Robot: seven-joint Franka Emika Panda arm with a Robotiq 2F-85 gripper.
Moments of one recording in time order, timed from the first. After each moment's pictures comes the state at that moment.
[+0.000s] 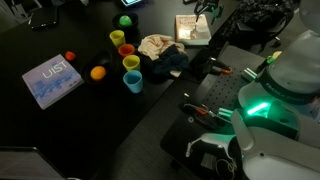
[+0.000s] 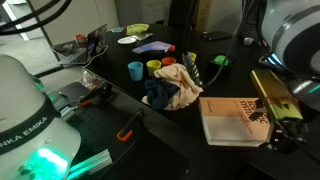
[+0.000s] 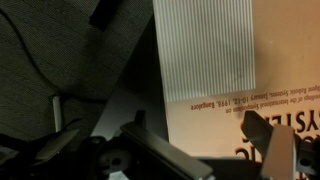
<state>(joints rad) -0.64 0.66 -0.15 -1.97 0.41 2.44 -0.10</state>
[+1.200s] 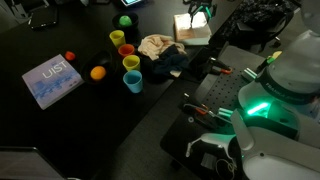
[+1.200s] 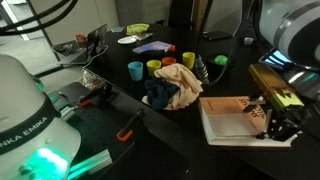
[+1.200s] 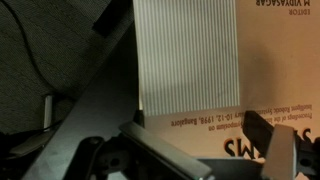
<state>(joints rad) -0.59 0.71 -0.15 -1.88 0.35 2.32 -0.09</state>
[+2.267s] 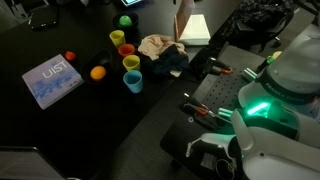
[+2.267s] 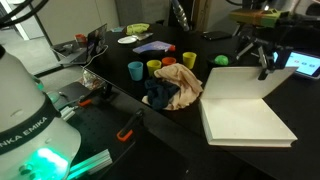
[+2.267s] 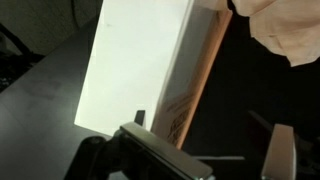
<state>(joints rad) -0.28 0.47 -0.22 -1.90 0.04 2.25 0.07</state>
